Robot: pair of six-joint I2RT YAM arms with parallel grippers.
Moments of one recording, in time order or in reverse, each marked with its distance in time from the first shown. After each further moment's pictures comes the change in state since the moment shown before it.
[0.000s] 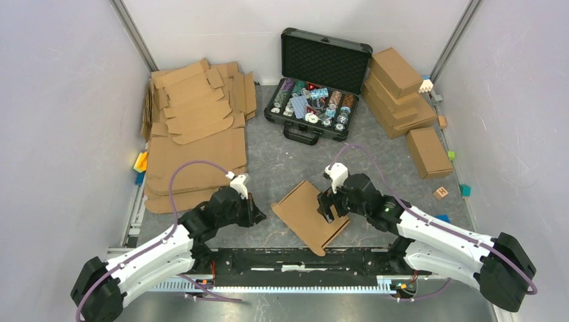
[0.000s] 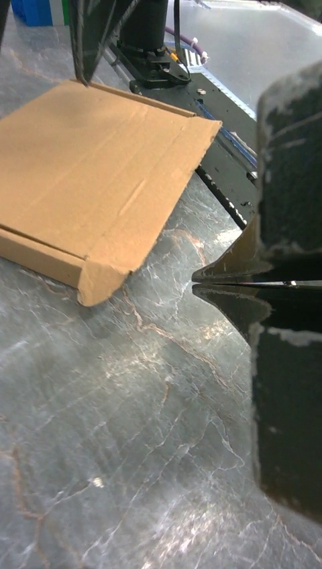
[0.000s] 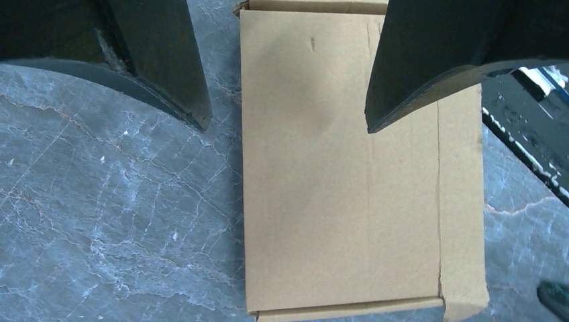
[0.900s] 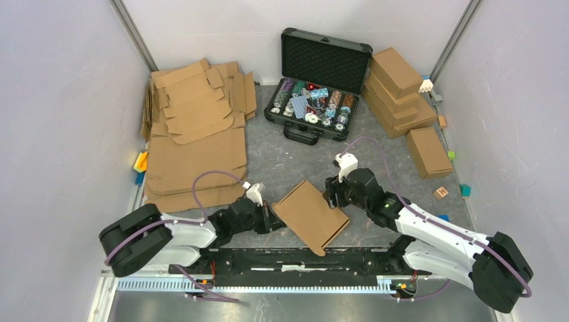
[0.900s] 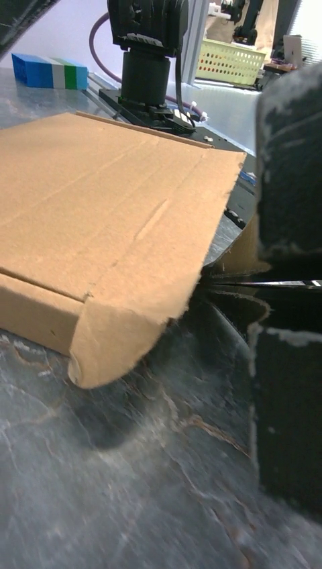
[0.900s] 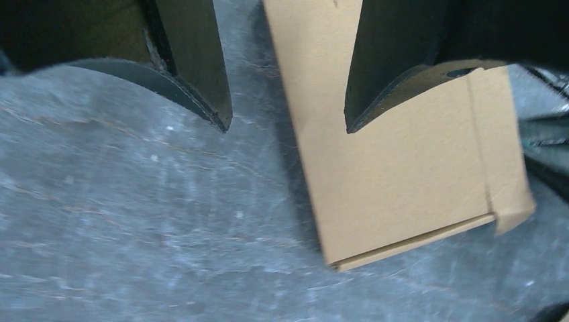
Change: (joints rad) left arm -0.170 0.506 -0.179 0.771 -0.002 -0.282; right arm -0.083 0.047 -0.009 0.110 0.079 0.117
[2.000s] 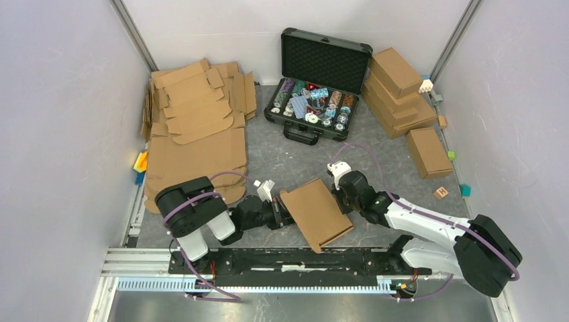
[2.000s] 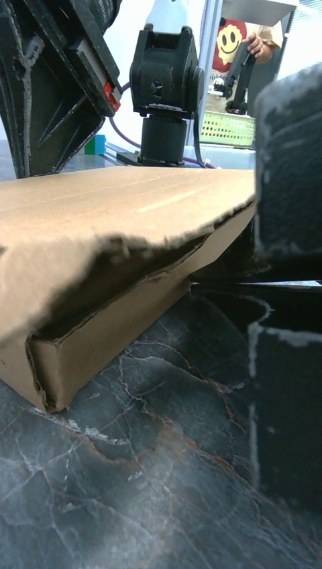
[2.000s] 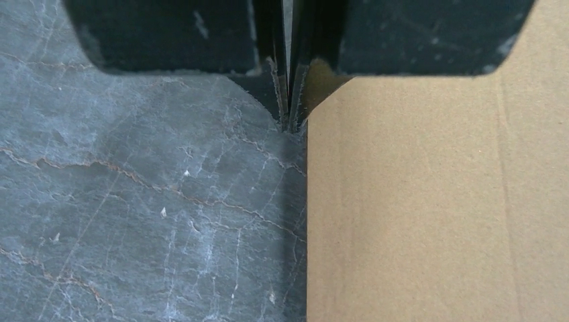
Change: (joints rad) left arm -0.016 0.547 0.058 0.654 0.071 -0.149; right arm -0.005 0.145 -0.013 -0.073 0.057 -0.092
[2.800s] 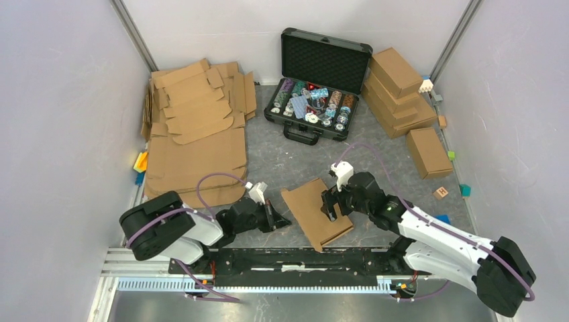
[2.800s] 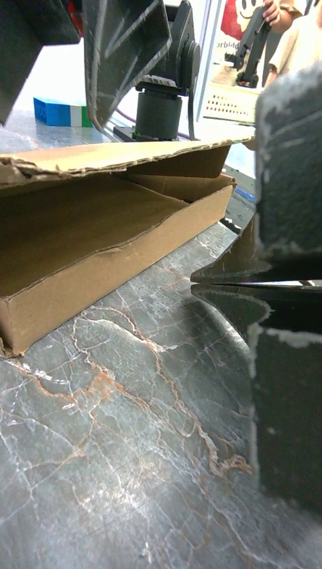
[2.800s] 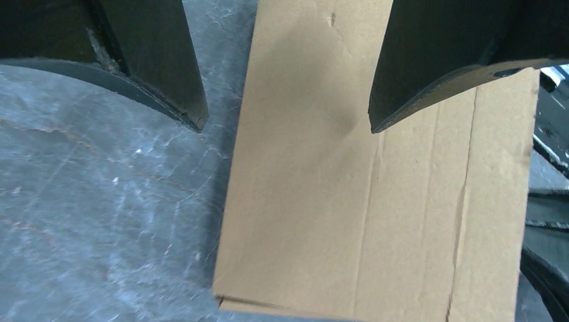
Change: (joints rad) left arm 0.000 -0.305 -0.060 -0.325 -0.060 0.042; right arm 0.008 -0.208 0.001 -0.041 -0.143 0.000
